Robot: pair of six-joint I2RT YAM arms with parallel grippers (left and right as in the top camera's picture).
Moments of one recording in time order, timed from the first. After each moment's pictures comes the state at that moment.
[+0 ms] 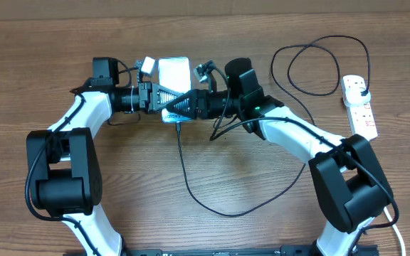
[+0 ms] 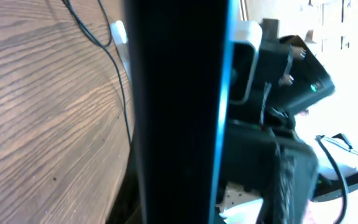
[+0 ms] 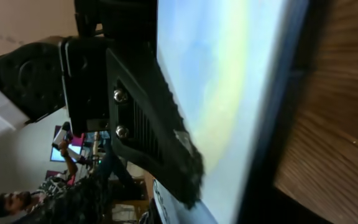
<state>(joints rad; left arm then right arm) 0.03 1.98 1.25 -0.44 1.53 -0.13 0.50 1.90 1.19 0.20 -0.95 0.73</state>
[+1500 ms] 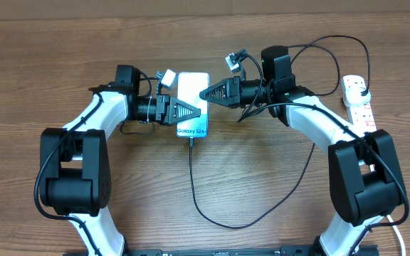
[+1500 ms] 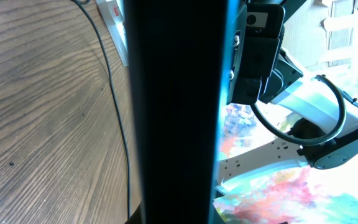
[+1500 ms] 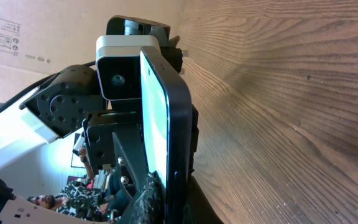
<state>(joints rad) -0.08 1.98 1.25 -0.69 1.52 0.13 0.31 1.90 1.20 0.09 -1.13 0.64</state>
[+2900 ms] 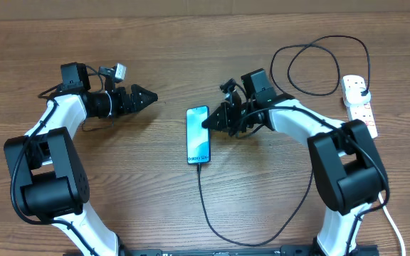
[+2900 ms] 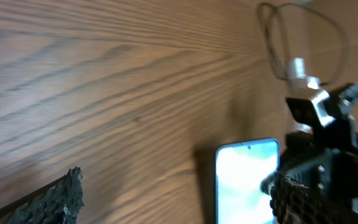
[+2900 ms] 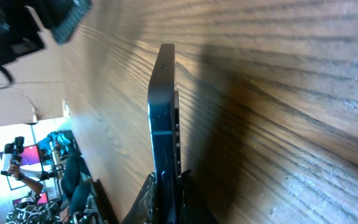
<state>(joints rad) 0.21 1.98 1.25 -0.50 0.91 0.02 0.39 2.02 1.20 -0.27 -0.84 0.46</state>
